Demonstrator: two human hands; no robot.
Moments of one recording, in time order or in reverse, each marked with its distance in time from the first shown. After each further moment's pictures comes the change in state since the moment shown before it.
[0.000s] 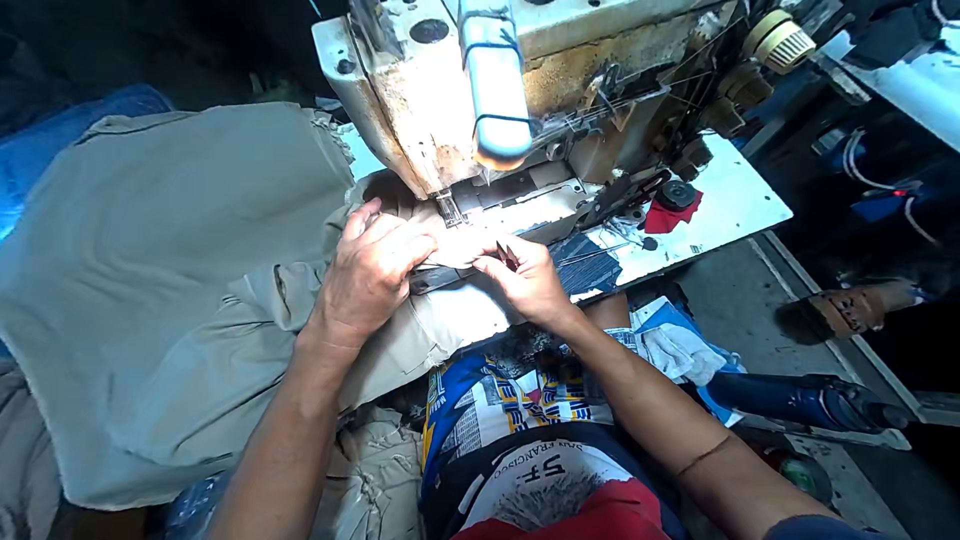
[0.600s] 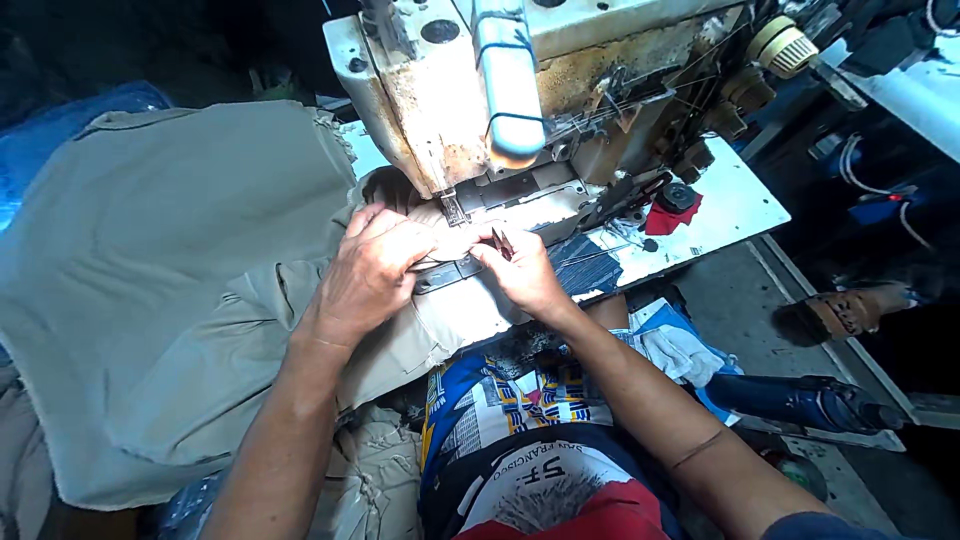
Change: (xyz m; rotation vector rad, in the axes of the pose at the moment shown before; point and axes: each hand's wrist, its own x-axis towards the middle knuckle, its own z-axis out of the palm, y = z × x) left_hand -0.002 -0.005 -0.005 -0.036 -0.080 -0.013; right_hand 0.008 -0.002 0.006 -0.058 0.014 0.001
